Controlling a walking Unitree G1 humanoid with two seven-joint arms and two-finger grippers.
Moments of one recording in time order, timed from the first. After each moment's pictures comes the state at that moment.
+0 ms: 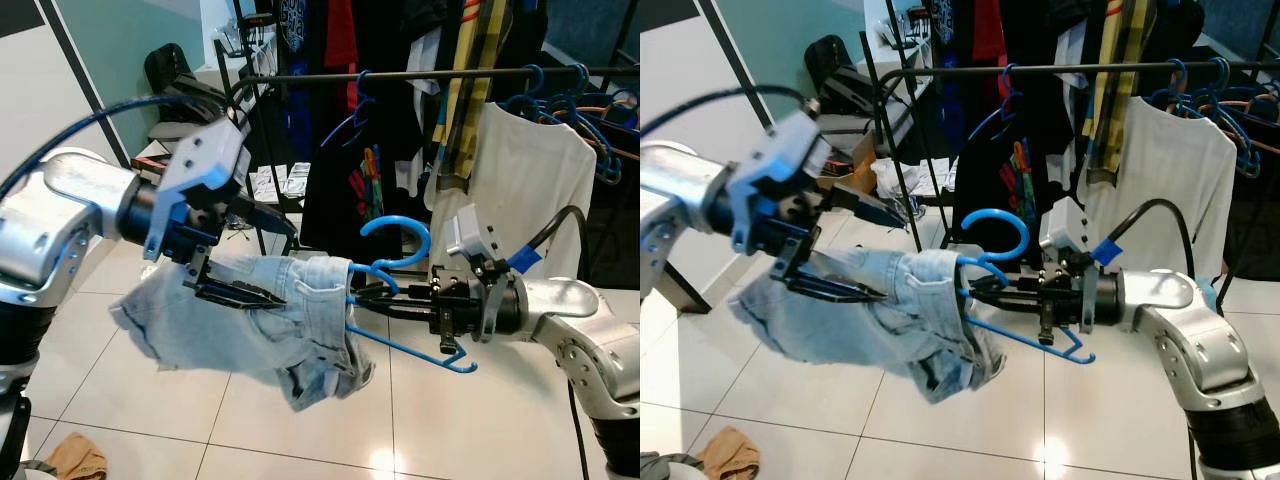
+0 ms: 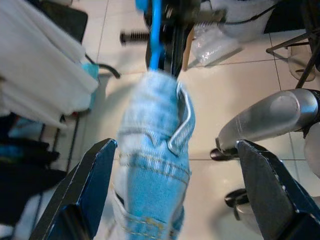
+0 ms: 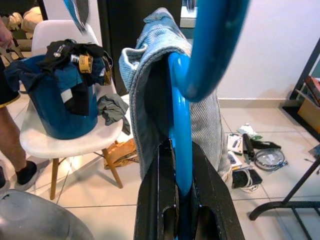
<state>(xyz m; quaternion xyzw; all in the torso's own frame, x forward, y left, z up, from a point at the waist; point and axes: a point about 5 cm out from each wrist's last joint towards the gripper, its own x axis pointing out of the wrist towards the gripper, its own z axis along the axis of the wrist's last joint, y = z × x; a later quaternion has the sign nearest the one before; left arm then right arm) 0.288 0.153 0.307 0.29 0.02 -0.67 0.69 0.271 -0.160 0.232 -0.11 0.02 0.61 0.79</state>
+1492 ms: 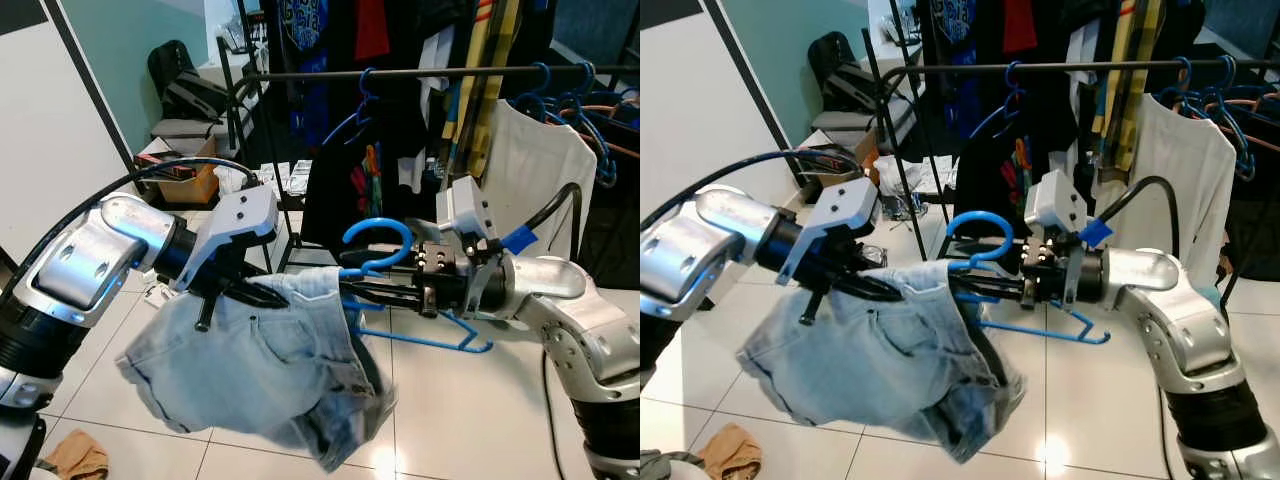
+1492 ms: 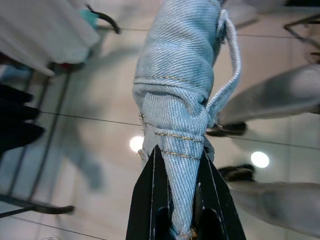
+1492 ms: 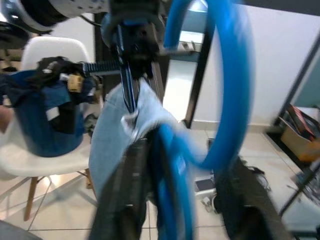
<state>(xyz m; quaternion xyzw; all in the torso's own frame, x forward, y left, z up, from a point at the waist) 0.307 0.150 0.267 0.29 0.08 -0.63 0.71 0.279 -0.150 0.250 -0.11 -0.04 0.59 0.80</state>
